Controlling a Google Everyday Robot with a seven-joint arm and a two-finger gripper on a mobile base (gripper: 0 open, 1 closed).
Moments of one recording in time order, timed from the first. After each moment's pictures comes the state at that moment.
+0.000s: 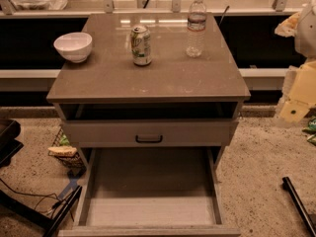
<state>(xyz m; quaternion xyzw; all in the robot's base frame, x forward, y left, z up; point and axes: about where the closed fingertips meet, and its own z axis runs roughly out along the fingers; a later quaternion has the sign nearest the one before) 0.438 -0.212 0.993 -0.60 0.78 -0.05 0.18</state>
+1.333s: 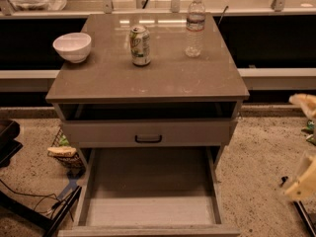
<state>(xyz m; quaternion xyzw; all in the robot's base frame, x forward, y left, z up) 0.377 -0.243 0.887 -0.56 0.78 0.01 0.27</state>
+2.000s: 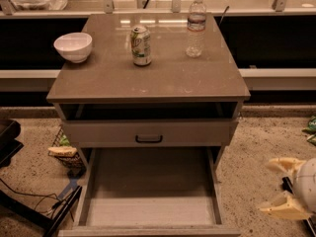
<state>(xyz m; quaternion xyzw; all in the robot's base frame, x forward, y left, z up) 0.342 -0.245 0.780 -0.54 0.79 0.03 0.28</state>
